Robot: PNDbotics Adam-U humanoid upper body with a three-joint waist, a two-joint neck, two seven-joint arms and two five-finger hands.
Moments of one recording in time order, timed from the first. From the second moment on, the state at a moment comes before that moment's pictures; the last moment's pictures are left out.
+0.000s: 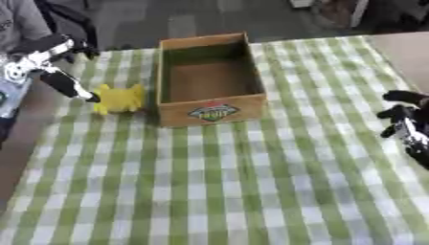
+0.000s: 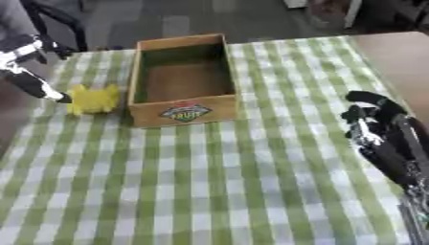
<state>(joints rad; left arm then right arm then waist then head) -0.95 0.55 -0.14 -0.84 -0.74 -0.22 -0.40 -0.14 -0.30 -0.06 -1.82 0.13 -0.11 0.11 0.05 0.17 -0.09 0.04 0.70</state>
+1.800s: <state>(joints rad) -0.94 0.46 -0.12 -0.73 -0.92 -0.20 -0.31 -0.14 -0.30 -0.06 -1.82 0.13 -0.12 0.11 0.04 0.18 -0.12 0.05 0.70</state>
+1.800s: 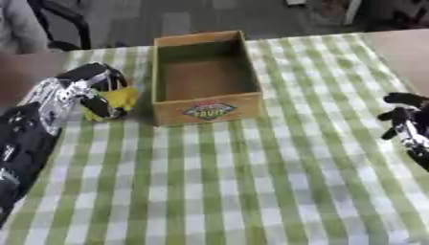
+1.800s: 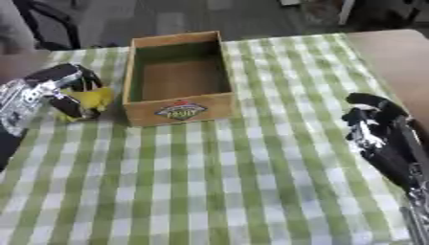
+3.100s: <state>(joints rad) -1.05 0.34 -0.16 -0.91 -0.93 -0.16 -0.19 -0.15 -0.30 -0.04 -1.82 0.13 -0.12 0.14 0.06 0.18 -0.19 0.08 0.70</state>
